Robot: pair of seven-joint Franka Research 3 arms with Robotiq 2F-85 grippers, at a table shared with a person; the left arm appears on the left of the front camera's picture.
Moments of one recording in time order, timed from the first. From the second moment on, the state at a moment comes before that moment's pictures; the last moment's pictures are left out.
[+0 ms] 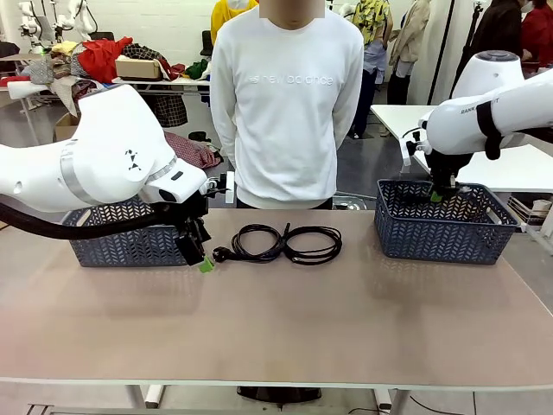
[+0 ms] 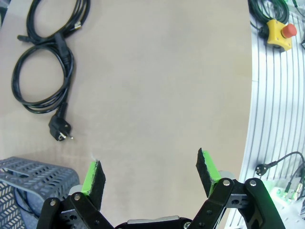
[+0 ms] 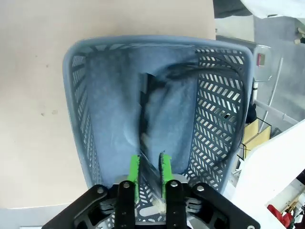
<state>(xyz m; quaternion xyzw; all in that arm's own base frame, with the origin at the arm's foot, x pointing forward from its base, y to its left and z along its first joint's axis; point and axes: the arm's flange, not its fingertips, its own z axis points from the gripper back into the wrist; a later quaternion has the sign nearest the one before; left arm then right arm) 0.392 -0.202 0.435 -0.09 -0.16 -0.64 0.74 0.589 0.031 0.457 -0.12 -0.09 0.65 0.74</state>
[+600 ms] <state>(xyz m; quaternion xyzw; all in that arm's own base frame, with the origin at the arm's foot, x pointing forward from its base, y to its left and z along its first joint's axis) 0.392 -0.202 0.435 -0.09 -0.16 -0.64 0.74 0.591 0.031 0.468 -0.13 -0.10 0.65 0.74</state>
